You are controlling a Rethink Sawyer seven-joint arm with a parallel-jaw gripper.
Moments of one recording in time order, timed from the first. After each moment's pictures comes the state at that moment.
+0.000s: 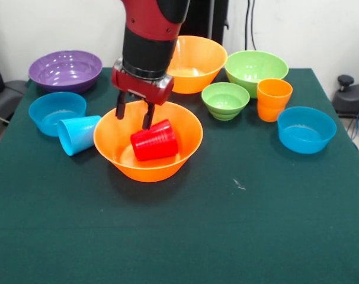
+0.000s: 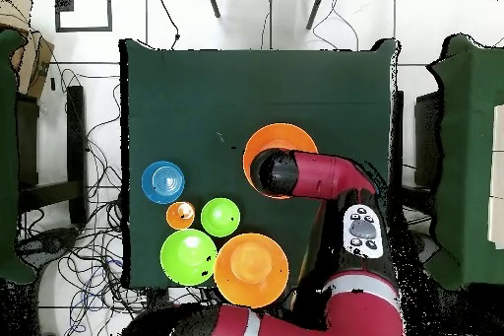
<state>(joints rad) -0.27 -0.52 -0.11 1.58 -0.22 0.43 2.00</state>
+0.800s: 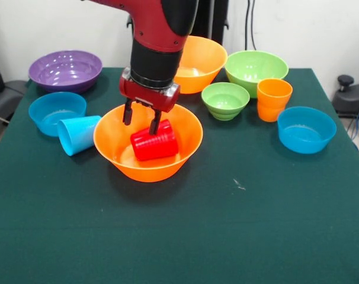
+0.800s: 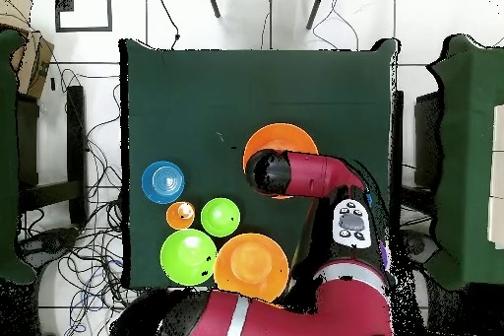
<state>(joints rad) -0.24 -0.48 -0.13 1.57 -0.20 0.43 2.00</state>
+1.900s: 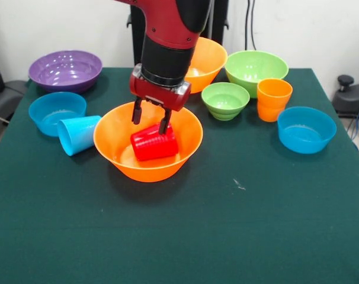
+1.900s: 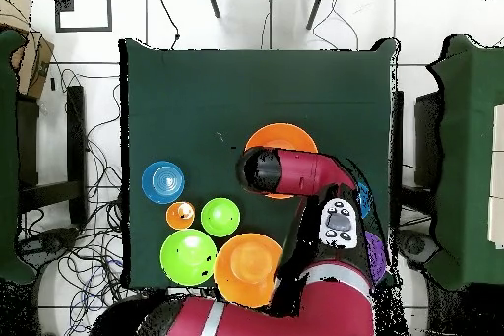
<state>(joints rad) -0.19 -0.49 -0.16 1.57 -0.16 0.43 2.00</state>
